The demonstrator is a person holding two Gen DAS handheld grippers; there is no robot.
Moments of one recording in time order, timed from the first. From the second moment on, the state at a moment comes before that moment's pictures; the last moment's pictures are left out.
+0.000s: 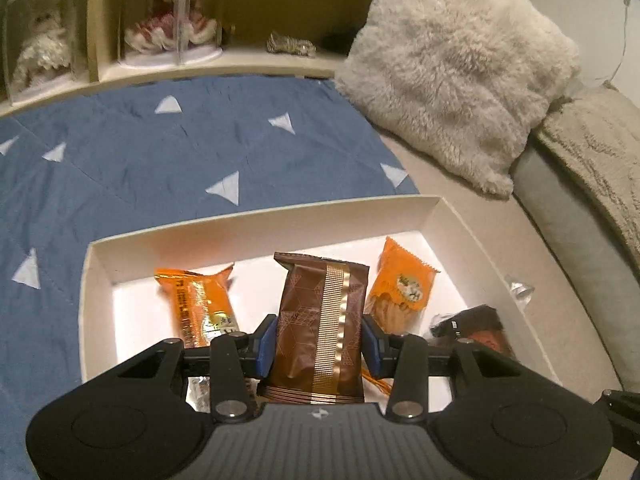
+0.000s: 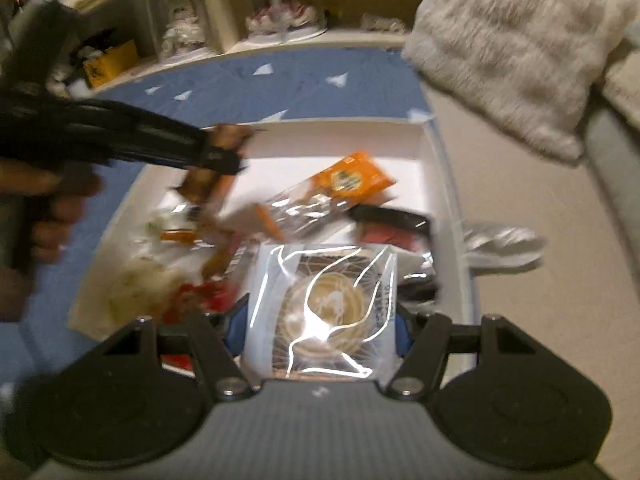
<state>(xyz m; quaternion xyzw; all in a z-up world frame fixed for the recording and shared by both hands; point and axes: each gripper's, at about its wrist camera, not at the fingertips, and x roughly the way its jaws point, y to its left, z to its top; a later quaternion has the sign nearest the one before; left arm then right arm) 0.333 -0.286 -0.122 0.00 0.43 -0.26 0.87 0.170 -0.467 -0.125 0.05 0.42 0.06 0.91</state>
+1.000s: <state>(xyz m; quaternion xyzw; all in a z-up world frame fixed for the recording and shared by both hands) 0.380 -0.291 -0.138 0.00 0.43 -0.26 0.86 0.295 -0.445 -0.151 0.04 0.46 0.07 0.89</state>
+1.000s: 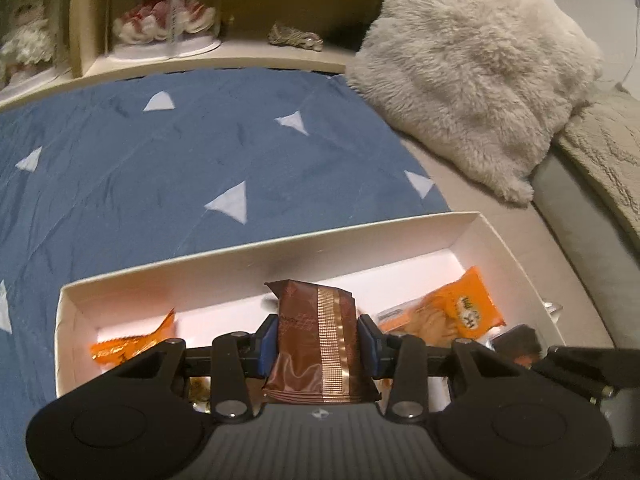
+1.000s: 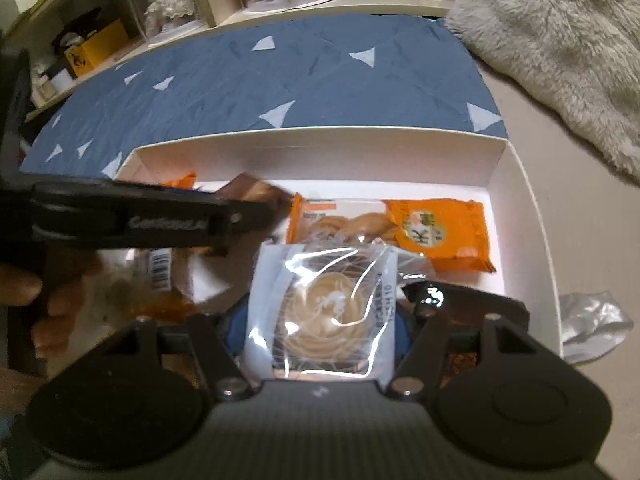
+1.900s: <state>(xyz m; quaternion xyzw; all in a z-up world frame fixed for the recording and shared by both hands) 0.322 -0.265 -0.079 0.06 0.40 -0.21 0.89 0.236 -0.446 -0.117 0.06 0.43 0.05 0.90</state>
